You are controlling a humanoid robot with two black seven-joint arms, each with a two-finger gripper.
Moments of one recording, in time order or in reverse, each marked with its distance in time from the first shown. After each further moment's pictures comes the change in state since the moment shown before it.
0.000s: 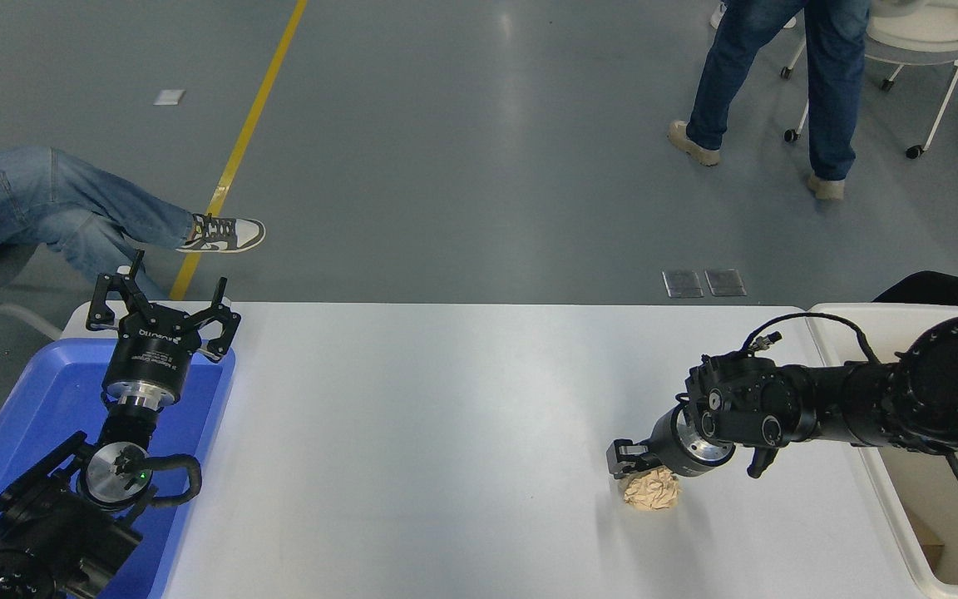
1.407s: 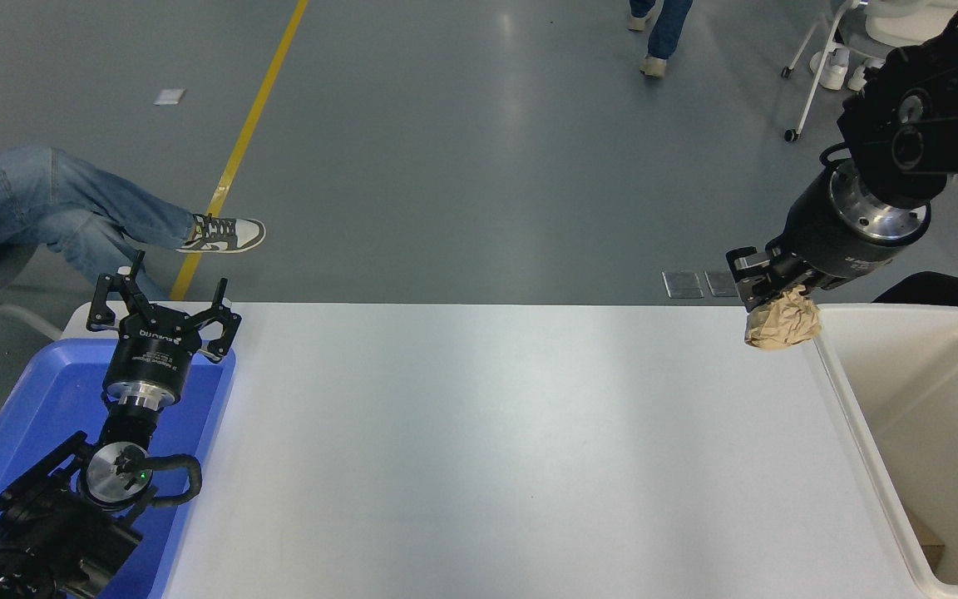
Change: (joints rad) left arm 0.000 0.000 0.001 0.000 0.000 0.000 0.001; right arm 1.061 -0.231 -0.419 0.626 0.126 0.274 0.004
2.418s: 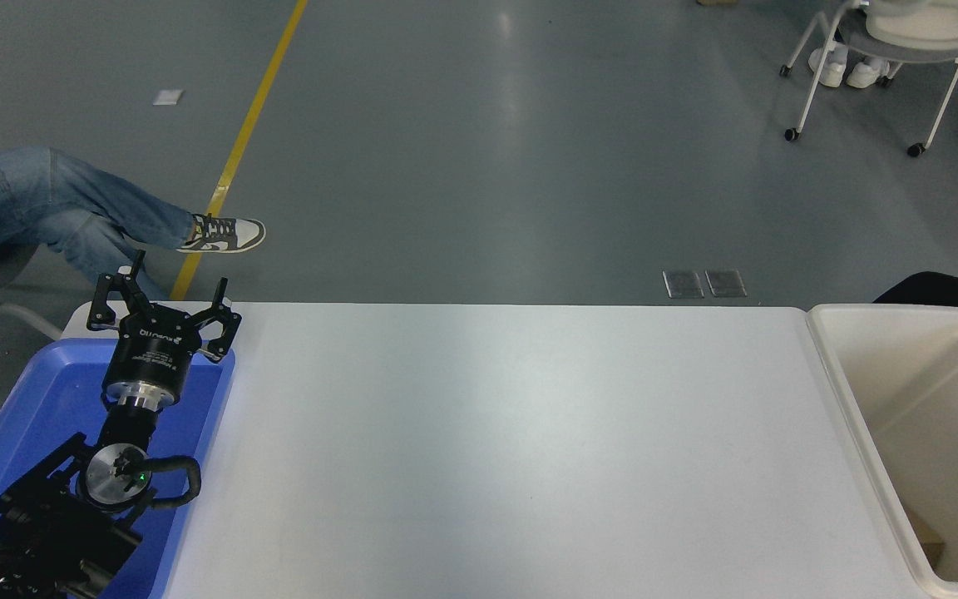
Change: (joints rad) left arm 0.000 0.000 0.000 0.000 0.000 0.000 0.000; right arm -1.190 -0.359 0.485 -1.072 -0.240 -0.212 0.133
